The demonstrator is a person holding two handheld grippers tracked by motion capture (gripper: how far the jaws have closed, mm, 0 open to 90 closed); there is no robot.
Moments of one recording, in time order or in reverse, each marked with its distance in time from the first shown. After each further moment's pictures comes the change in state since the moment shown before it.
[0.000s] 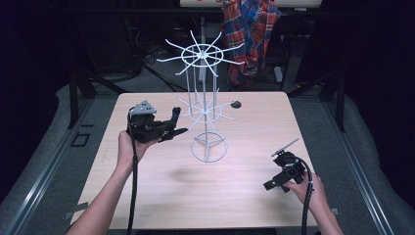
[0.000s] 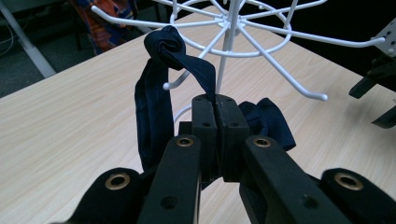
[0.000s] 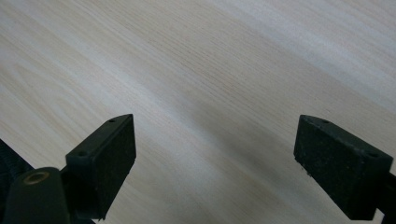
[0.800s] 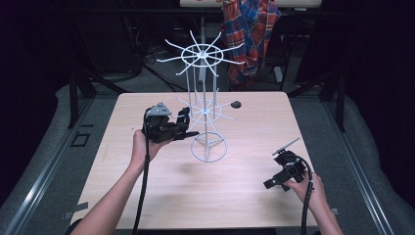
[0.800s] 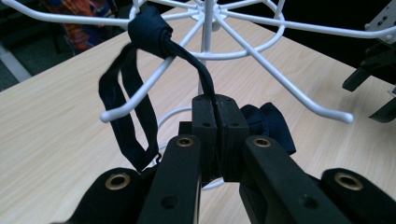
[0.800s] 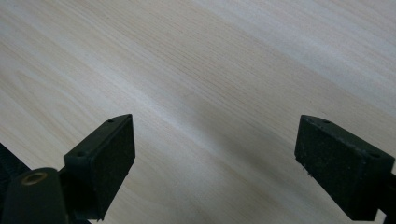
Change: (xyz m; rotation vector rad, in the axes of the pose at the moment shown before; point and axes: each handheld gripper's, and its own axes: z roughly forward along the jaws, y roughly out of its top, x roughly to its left) left arm -0.008 -0.002 0.040 0.027 -0.047 0.043; right arm -0.003 0.001 0.001 -0.028 0.018 0.029
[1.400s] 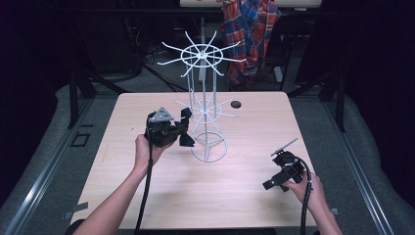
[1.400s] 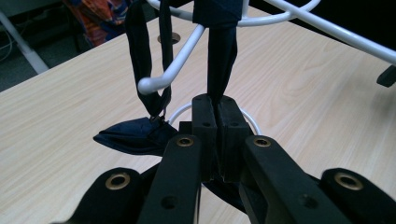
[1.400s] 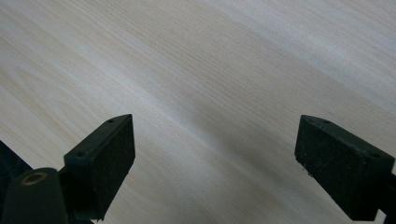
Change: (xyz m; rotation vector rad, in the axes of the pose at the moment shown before) left arm 0.000 -0.015 0.011 -0.010 0.072 0.003; right arm 0.003 0.001 0.001 0.023 -0.011 -0.017
